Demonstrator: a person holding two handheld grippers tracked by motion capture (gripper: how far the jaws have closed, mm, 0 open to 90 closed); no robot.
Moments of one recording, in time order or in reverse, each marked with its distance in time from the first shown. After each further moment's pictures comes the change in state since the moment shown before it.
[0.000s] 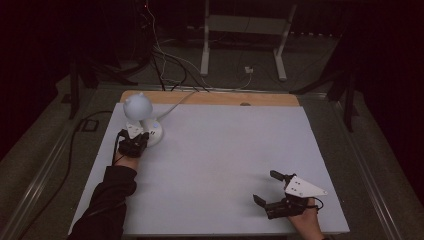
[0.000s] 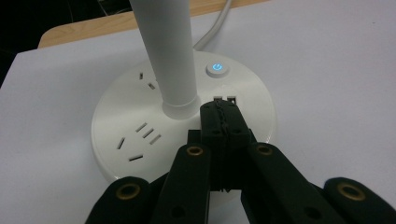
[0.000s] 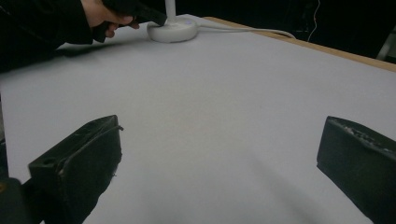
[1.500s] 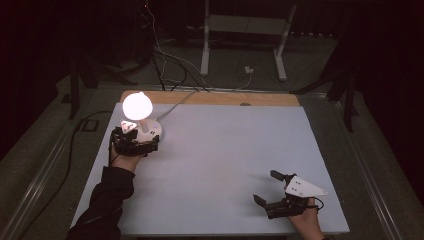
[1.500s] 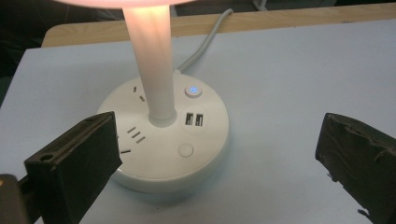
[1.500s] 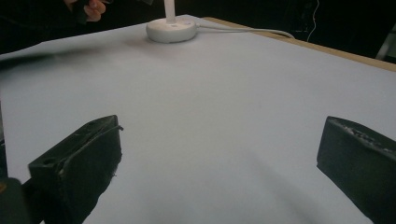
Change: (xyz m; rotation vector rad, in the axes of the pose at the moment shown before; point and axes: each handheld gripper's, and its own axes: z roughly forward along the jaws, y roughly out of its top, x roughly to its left) left arm -0.011 0.029 -0.045 0.008 -0.049 -0.128; right arm -0.001 0.000 0.000 -0.001 -0.001 0.006
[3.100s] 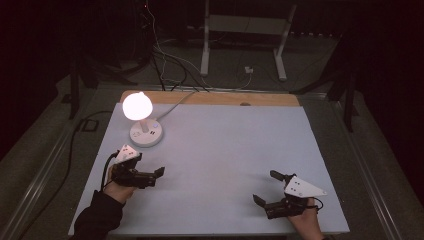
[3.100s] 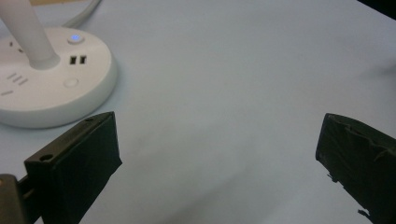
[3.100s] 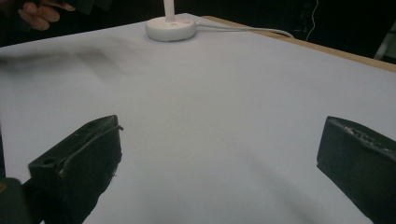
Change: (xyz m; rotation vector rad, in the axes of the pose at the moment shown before) left arm -0.023 -0.049 -0.061 0.045 -0.327 0.117; right arm 0.001 0.001 0.001 0.005 -0.006 -0.006
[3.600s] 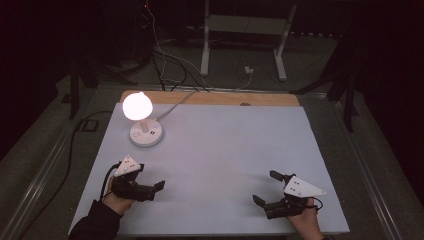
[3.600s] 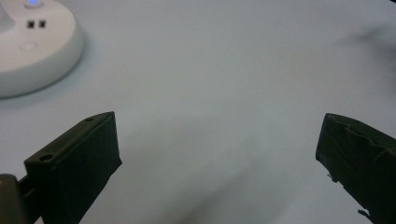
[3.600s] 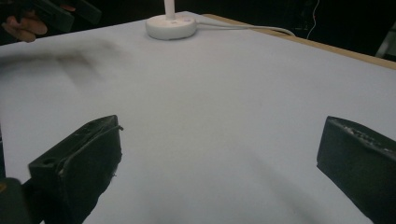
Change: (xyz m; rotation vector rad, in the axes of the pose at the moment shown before) left arm -0.010 -0.028 -0.003 0.031 -0.065 0.029; right arm 0.001 -0.001 0.001 0.008 0.001 -0.001
